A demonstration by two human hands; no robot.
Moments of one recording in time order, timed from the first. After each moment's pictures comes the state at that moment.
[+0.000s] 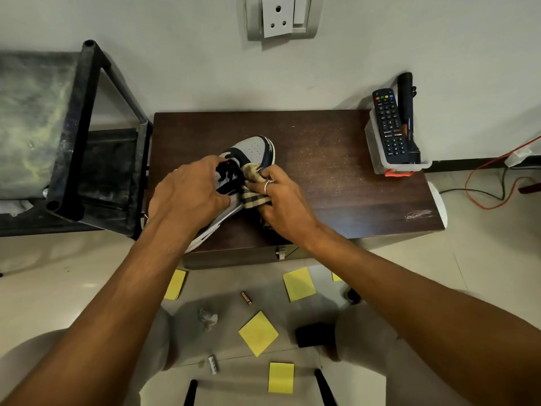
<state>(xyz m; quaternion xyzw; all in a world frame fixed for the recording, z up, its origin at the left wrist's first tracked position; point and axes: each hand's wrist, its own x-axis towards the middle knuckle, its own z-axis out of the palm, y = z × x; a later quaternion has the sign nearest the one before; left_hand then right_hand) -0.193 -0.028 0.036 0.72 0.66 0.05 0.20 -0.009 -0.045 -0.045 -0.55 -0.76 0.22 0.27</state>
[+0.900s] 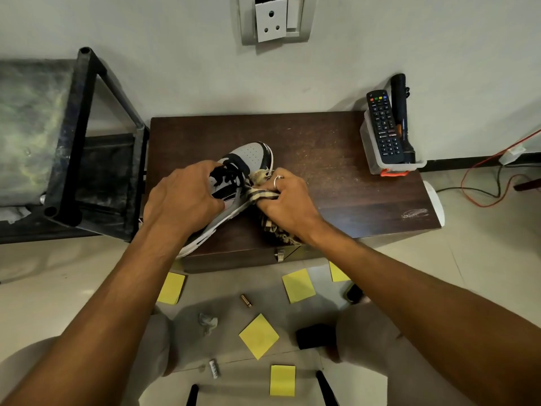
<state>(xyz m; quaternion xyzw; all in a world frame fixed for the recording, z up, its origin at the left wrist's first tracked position) -0.197 -0.030 0.041 0.71 0.66 0.04 0.22 -0.004 -0.044 -0.034 -0.62 -0.65 0.31 0.33</state>
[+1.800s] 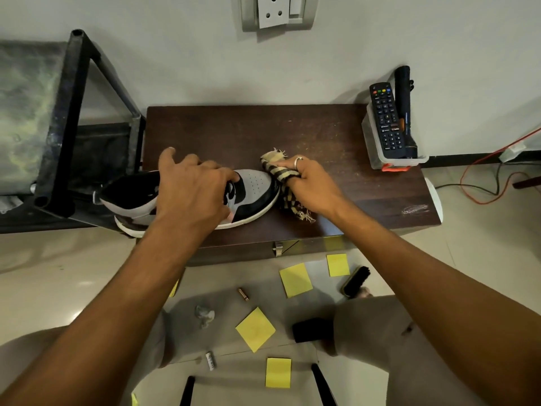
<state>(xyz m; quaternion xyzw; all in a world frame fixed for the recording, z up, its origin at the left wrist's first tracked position) -0.184 -0.035 0.034 0.82 0.56 -0.09 -0.01 0.039 -0.026 -0.022 -0.63 -0.62 0.40 0.24</state>
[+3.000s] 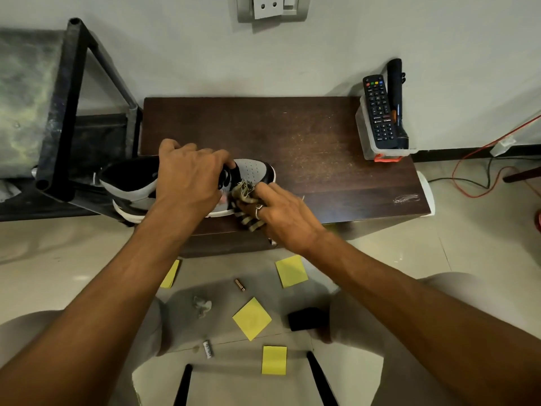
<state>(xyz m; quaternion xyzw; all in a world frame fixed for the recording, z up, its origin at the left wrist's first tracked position) -0.187 -0.034 0.027 0.82 0.57 -0.03 -0.02 0.003 -0.093 -0.041 -0.48 -0.87 0.08 0.12</state>
